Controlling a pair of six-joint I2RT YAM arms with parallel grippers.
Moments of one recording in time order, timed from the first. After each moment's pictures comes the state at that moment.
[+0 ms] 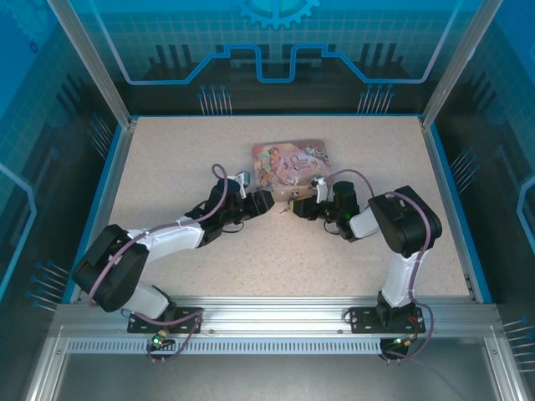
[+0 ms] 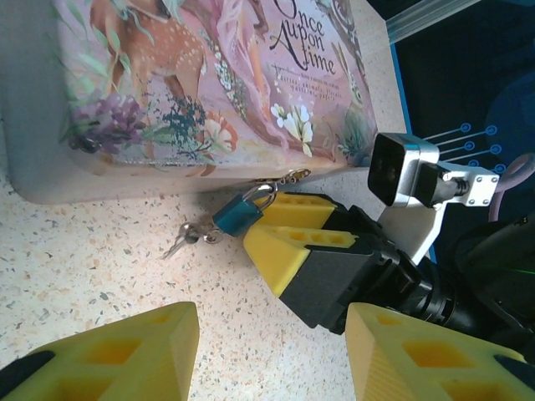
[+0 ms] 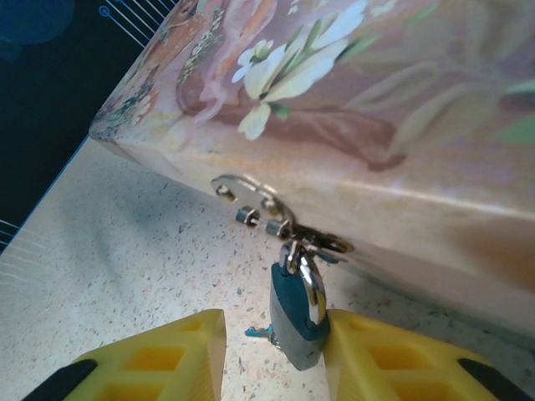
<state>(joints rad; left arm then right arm) -0.57 1.48 0.69 0.30 0.22 -0.92 0.34 1.91 0.61 0.84 -0.63 0.40</state>
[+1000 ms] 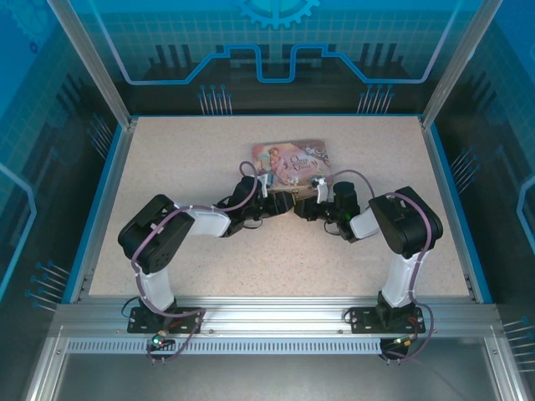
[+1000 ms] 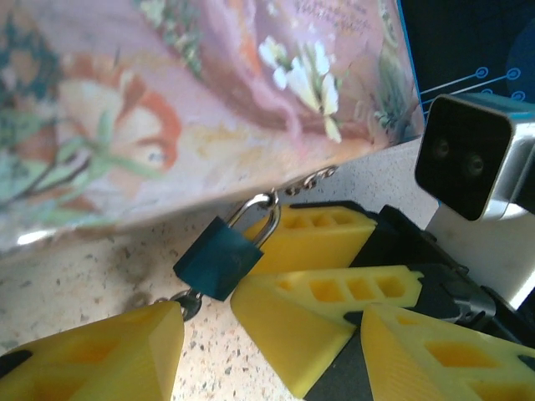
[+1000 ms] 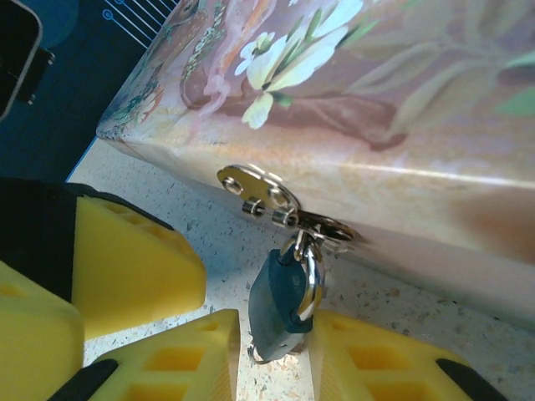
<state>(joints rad) -0.61 1.83 0.85 0.48 0.30 -0.88 0.34 1.90 0.60 0.84 -0.63 0.43</state>
